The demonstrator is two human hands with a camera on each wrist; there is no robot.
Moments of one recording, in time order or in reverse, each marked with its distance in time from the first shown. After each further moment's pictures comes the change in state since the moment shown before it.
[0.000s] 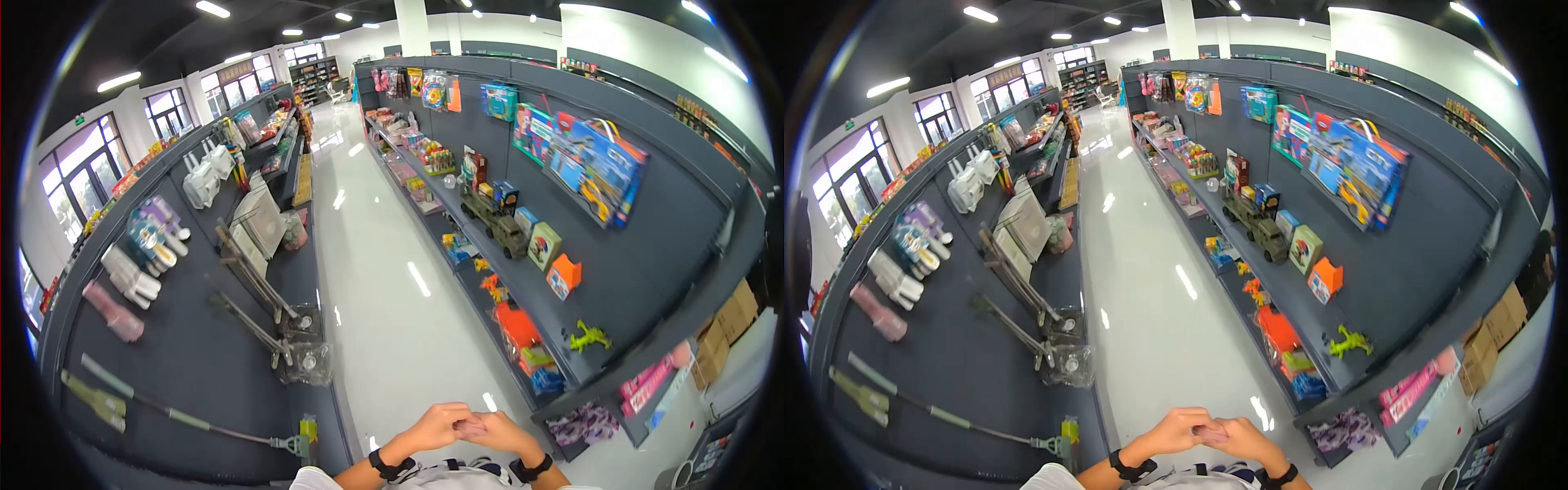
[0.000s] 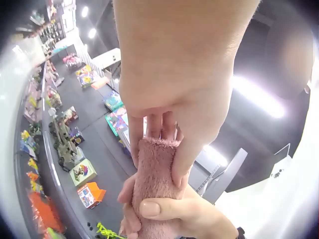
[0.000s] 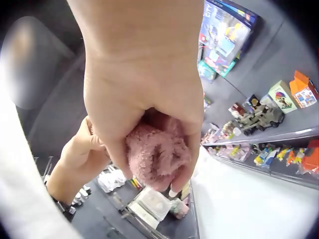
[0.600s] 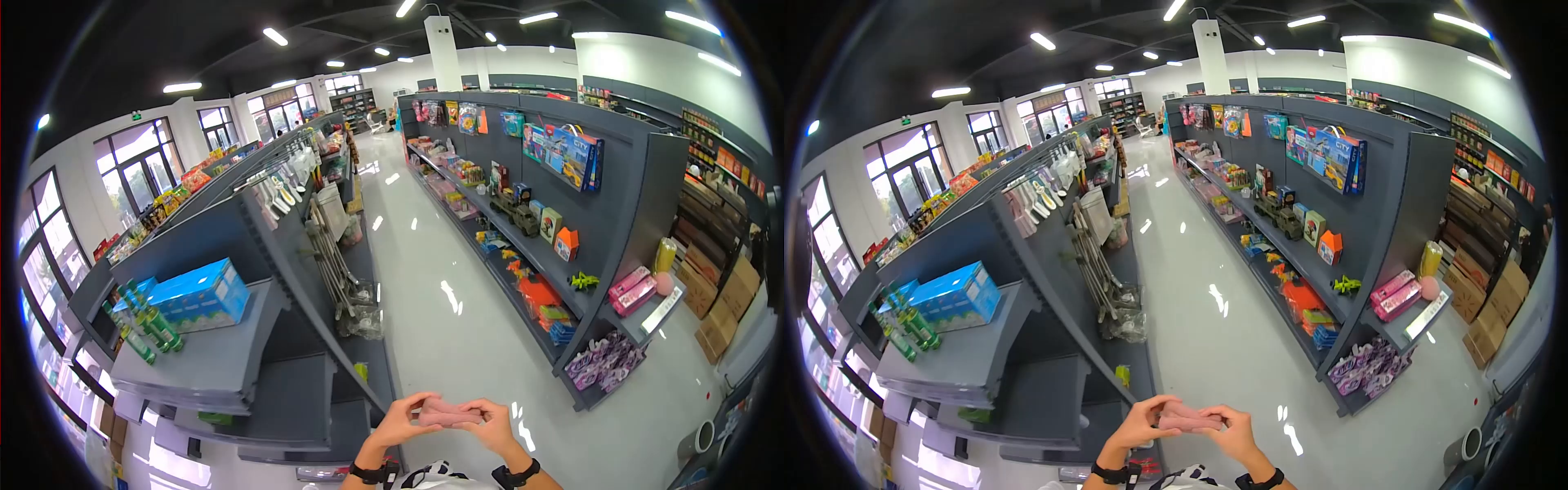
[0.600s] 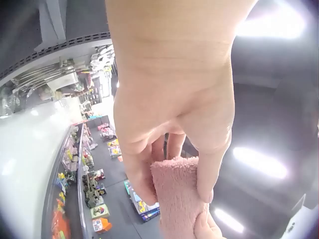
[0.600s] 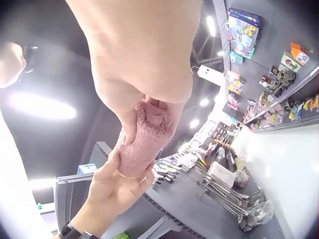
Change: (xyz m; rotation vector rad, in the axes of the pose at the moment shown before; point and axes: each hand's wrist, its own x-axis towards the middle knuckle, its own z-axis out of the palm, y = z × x) left_hand -0.524 0.246 0.112 -0.370 0.332 -0.263; right_hand -0.380 -0.226 0.333 0.759 0.406 -0.294
